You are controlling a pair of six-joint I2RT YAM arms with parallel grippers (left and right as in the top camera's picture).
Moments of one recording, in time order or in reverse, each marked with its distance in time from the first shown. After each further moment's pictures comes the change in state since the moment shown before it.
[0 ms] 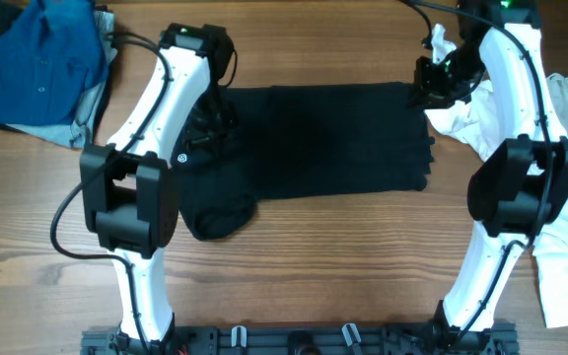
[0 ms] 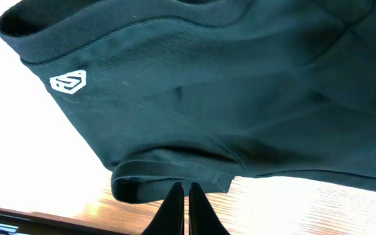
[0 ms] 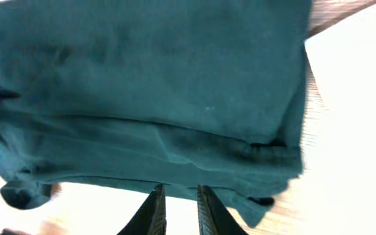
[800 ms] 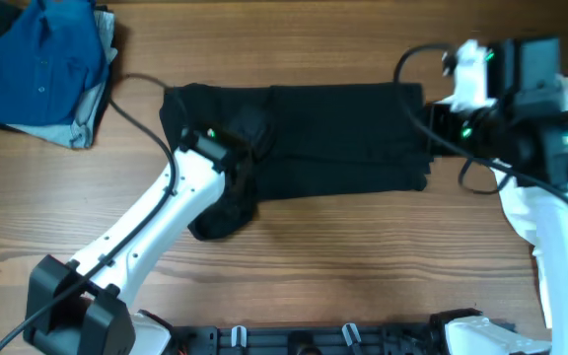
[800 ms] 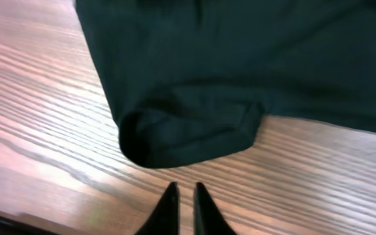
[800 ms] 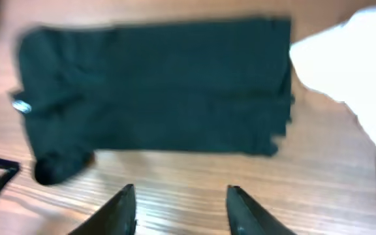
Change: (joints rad) left arm -0.280 -0.571 -0.657 0.317 -0.225 -0.272; right arm 0.208 -0.844 -0.532 0.182 0.160 0.155
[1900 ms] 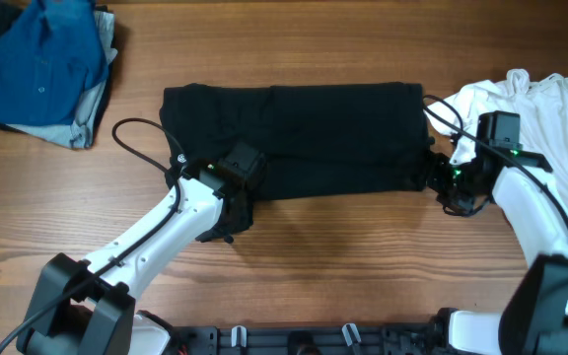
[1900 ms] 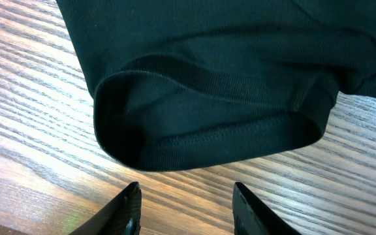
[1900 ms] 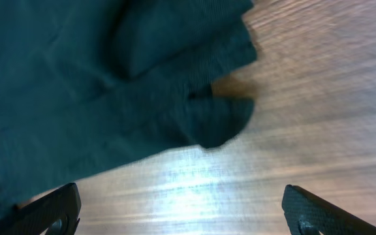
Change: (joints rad) left arm 0.000 -0.036 -0.283 0.198 0.057 -0.054; right arm -0.328 0.195 -0.680 0.562 -0.213 0.138
